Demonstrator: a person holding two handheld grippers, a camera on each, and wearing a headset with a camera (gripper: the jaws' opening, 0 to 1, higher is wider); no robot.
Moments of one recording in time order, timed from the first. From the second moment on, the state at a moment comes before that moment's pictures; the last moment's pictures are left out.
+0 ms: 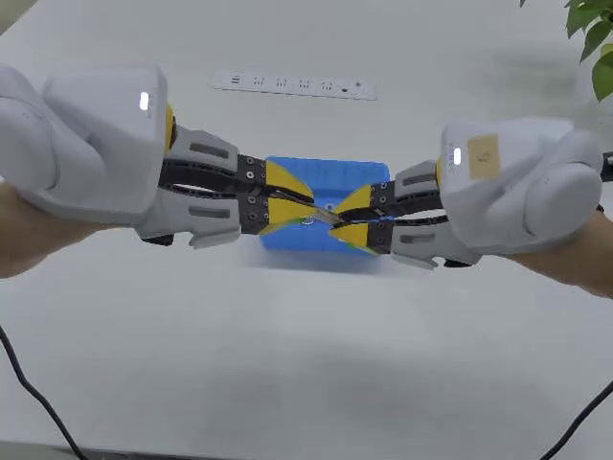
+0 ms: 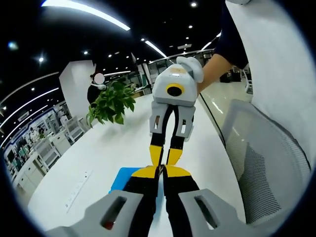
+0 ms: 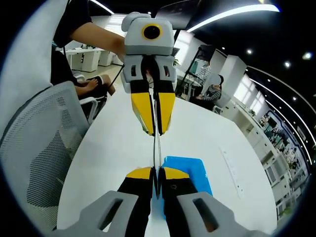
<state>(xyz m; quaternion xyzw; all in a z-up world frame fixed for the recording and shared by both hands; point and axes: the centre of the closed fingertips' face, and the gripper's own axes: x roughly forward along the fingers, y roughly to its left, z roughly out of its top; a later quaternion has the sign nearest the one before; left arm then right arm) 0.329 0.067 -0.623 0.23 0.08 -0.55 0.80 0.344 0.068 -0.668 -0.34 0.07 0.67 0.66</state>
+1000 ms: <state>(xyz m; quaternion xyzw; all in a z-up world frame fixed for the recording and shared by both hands) 0.334 0.075 -0.704 0.26 0.18 -0.55 0.77 0.340 0.054 -0.714 -0.37 0.13 0.68 0.62</state>
